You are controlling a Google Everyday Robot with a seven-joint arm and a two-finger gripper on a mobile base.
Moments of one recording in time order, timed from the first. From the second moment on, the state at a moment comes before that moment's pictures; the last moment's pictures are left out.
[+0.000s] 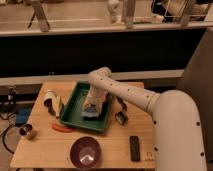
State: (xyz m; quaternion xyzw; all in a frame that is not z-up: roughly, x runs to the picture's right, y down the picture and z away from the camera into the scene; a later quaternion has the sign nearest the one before) arm -0.082 0.122 0.872 -0.23 -0.34 -0.55 0.72
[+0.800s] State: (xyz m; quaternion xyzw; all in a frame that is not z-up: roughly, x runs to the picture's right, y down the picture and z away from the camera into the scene) arm -0.179 0.127 0.856 -0.20 -0.39 -0.60 0.67
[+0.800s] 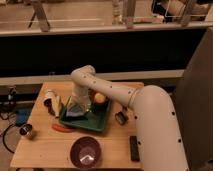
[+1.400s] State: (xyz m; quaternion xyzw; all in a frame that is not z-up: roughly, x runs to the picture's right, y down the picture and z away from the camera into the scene) arm -0.152 0.169 0.837 -0.22 -0.43 -0.60 0.64
